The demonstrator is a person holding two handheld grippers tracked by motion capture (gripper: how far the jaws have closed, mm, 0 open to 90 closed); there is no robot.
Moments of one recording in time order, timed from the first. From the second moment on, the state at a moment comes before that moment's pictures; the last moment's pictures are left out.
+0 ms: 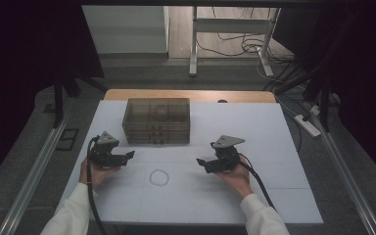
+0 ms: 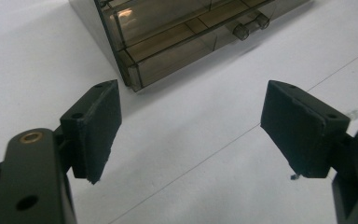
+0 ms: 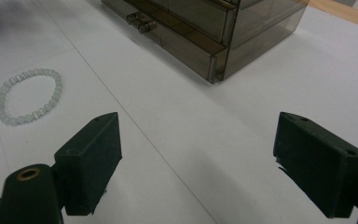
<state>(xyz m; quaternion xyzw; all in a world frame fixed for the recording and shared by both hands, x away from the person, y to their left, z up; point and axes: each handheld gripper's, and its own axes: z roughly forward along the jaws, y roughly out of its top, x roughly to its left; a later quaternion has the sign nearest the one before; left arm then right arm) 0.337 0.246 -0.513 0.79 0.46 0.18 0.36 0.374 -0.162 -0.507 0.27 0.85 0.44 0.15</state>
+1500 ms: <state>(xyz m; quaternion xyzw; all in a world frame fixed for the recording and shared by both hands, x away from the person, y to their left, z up) 0.355 0.246 -0.523 0.80 0.46 0.17 0.35 0.401 -0.131 -0.516 0.27 0.84 0.44 0.15</state>
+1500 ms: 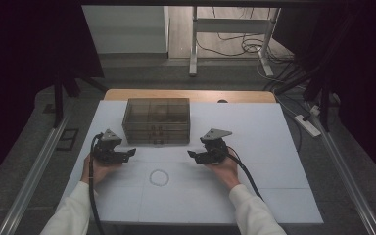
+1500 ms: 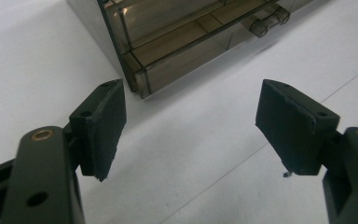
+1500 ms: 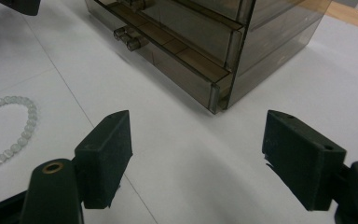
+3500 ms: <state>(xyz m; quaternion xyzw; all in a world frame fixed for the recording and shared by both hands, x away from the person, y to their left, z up) 0.375 0.245 -0.540 0.80 0.46 0.19 0.34 0.428 -0.100 -0.533 0.28 0.86 0.40 0.15</state>
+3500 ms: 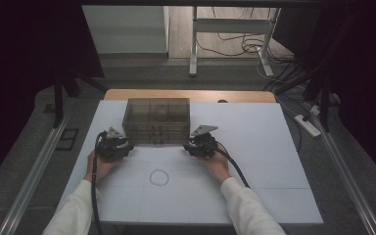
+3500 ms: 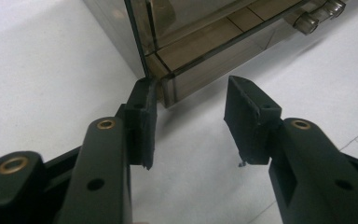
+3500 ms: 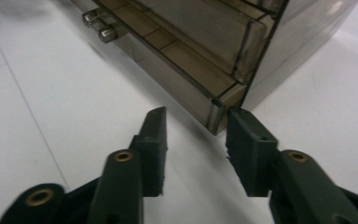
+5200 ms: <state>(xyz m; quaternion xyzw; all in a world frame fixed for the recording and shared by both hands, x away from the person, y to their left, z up) 0.367 0.245 -0.537 0.80 0.47 0.20 0.32 0.419 -0.097 -0.533 0.28 0.86 0.38 0.17</state>
